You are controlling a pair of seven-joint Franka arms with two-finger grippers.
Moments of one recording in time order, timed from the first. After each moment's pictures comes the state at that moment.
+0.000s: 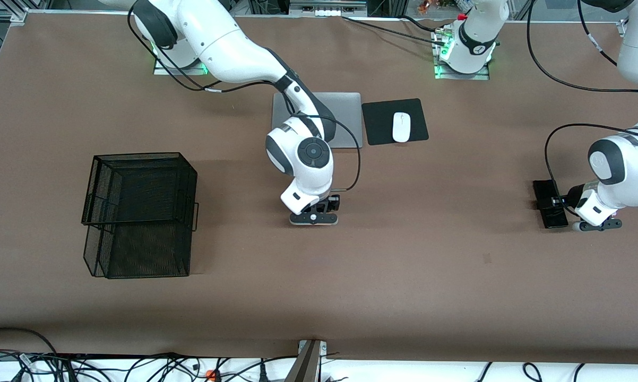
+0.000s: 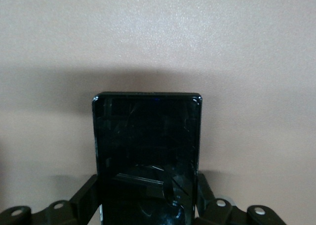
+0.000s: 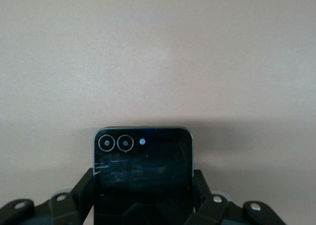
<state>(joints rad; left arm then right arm) 0.44 0.64 -0.07 -1.84 0.02 2.33 0.24 0.77 1.02 -0.08 -1.05 -0.03 2.14 0.74</state>
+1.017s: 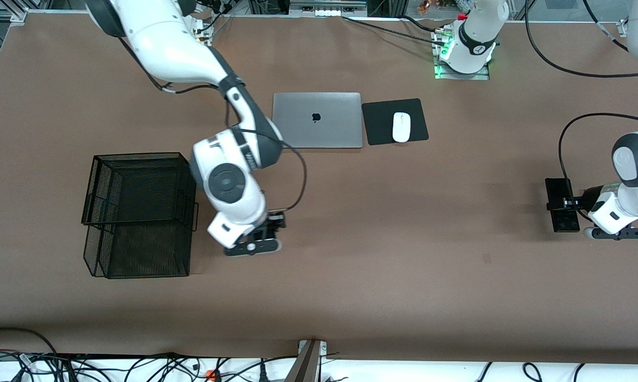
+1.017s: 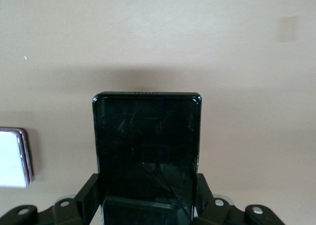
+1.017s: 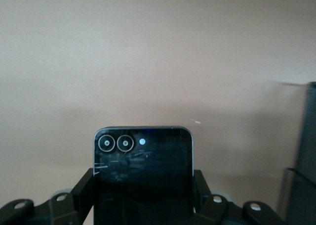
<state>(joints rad) 0.32 0.51 -0.09 -1.66 0.06 1.96 0.18 0.52 0.86 -0.08 -1.05 0.05 1.92 0.31</state>
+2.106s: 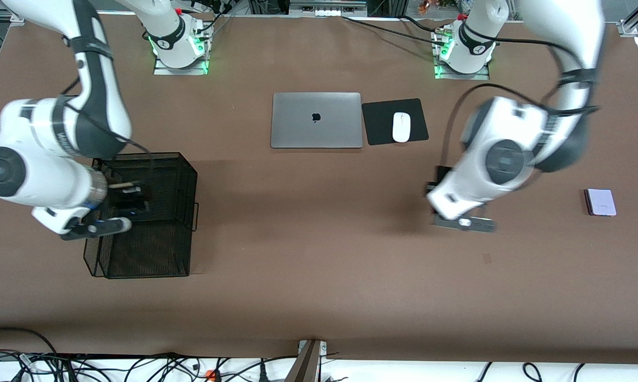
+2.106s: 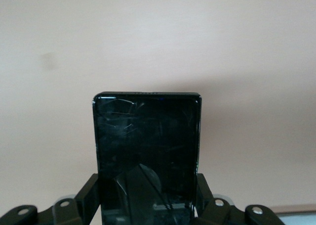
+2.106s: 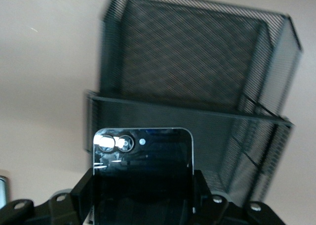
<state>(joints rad) -0.30 0.49 -0.10 -1.53 0.08 1.87 -0.30 0.32 0.44 -0.30 -1.50 0.08 1.74 -0.16</state>
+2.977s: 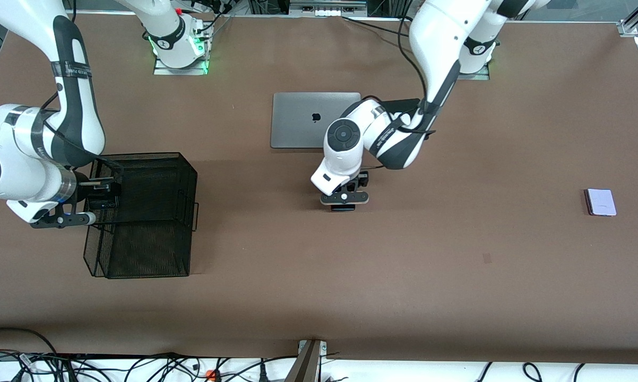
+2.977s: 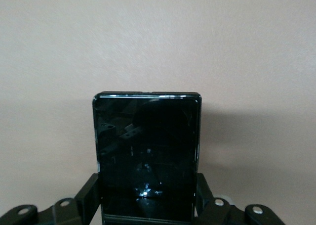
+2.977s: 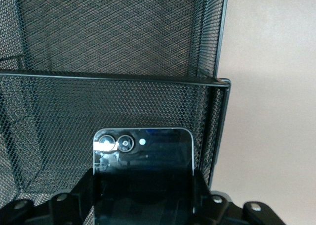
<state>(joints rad) -0.63 0.76 -0.10 -1.52 0.08 2.24 -0.84 0.32 0.43 -0.43 -1.74 0.09 1.95 -0.22</state>
